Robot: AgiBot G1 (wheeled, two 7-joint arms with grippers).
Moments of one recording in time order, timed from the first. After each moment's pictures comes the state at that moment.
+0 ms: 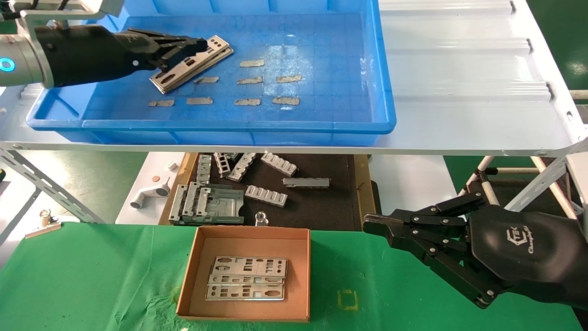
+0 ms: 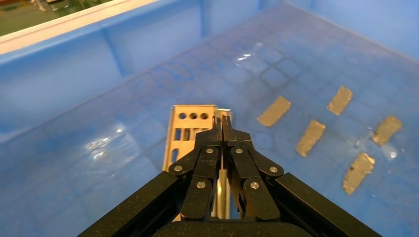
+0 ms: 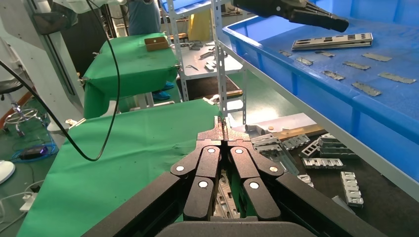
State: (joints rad) left arm -2.00 1.06 0.52 0.01 1.31 1.16 0.10; right arm 1.09 -0.54 -0.44 1.22 -0.61 -1.40 0.09
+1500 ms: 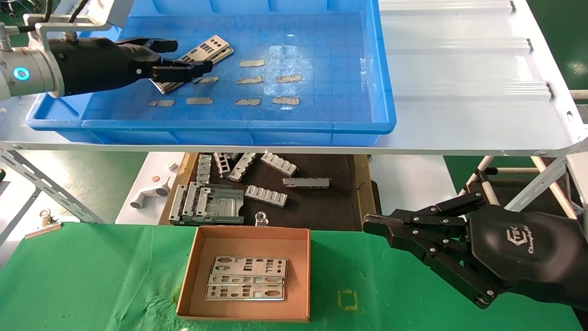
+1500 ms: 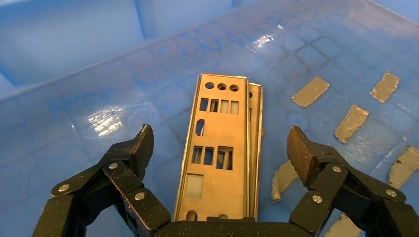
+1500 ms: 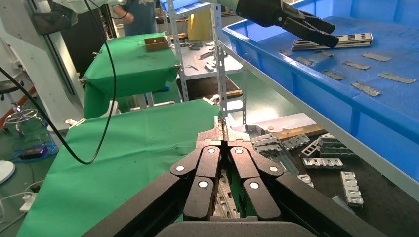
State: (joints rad) left arm -1.97 1.07 0.52 0.01 1.32 1.11 0.04; right arm 1.09 -0.54 -0.44 1.22 -0.61 -1.40 0.09
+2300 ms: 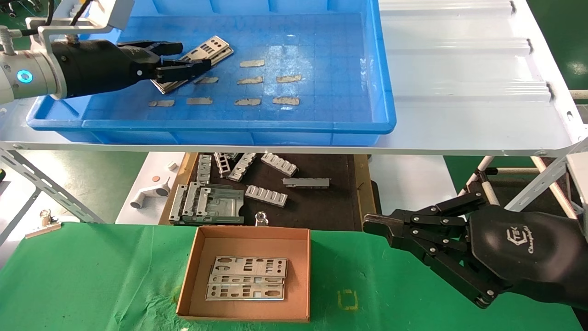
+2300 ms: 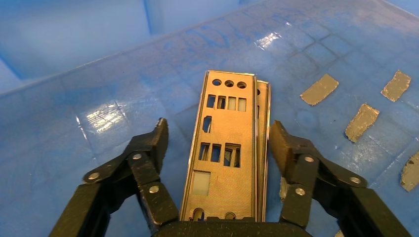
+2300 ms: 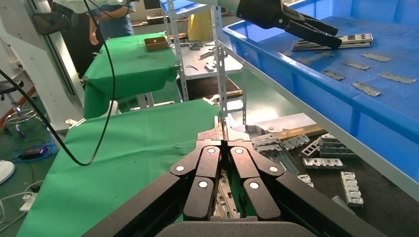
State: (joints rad) left arm -1.96 1.07 0.52 0.00 1.32 1.10 0.04; right arm 1.09 -0.54 -0.44 1.22 -0.61 -1.40 0.09
